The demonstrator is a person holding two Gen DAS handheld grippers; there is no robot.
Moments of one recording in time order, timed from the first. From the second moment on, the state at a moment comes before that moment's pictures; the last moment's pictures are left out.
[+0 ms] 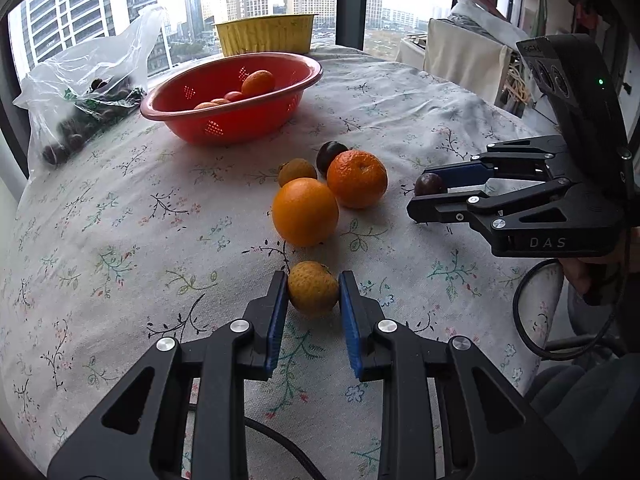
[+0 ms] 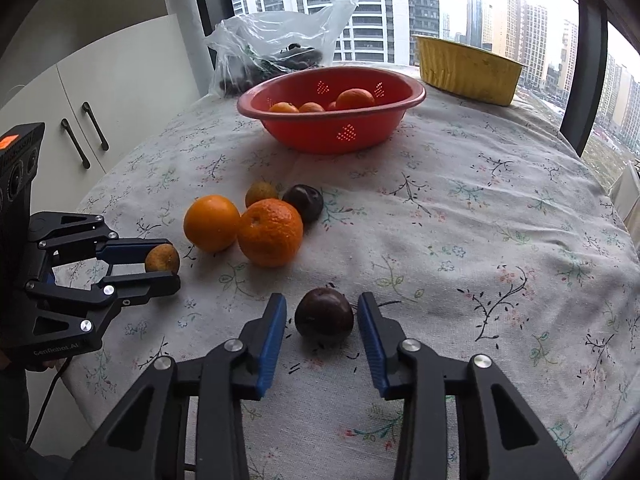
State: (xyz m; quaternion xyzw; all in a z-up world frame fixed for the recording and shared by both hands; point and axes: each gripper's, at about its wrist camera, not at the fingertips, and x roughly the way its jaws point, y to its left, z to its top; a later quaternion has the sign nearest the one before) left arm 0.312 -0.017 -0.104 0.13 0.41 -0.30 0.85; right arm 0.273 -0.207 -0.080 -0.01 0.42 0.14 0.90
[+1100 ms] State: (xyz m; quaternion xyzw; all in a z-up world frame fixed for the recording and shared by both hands) left arm 0.334 0.000 -0.072 0.12 0.38 -0.29 0.87; right arm 0.285 -0.228 -0.053 0.01 0.40 0.14 0.91
